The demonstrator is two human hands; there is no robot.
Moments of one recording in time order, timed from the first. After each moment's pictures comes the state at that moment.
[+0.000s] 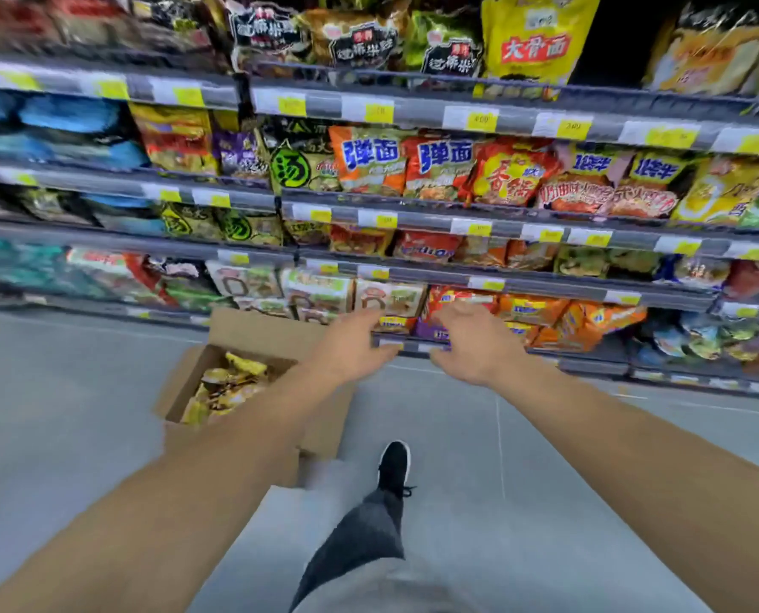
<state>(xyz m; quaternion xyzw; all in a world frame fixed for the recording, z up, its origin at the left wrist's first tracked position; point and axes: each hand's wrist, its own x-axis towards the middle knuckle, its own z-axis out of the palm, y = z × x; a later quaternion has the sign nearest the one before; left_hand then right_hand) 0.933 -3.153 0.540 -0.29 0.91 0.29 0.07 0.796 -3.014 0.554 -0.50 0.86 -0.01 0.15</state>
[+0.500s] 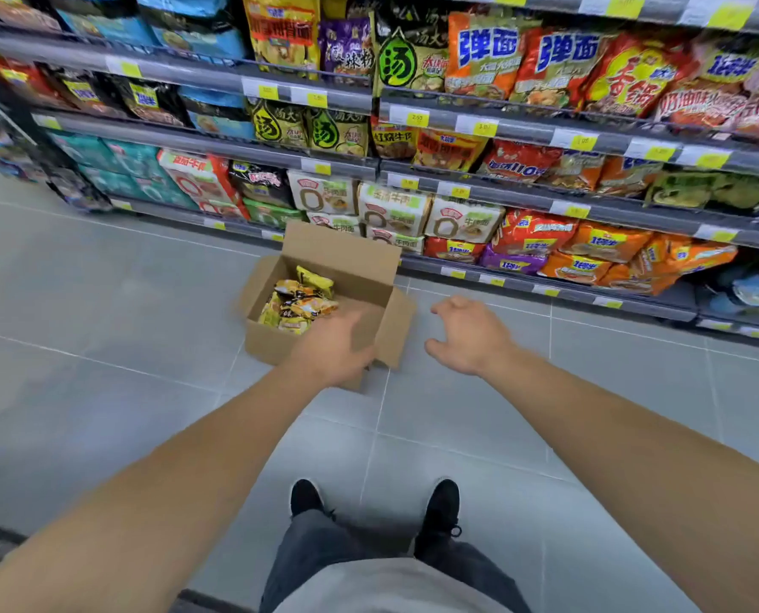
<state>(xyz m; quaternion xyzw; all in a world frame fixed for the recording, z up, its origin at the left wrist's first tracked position) 1.197 -3.139 0.503 -0.36 0.87 0.31 0.08 1.017 -3.019 0.503 -0.49 0.83 0.02 0.25</state>
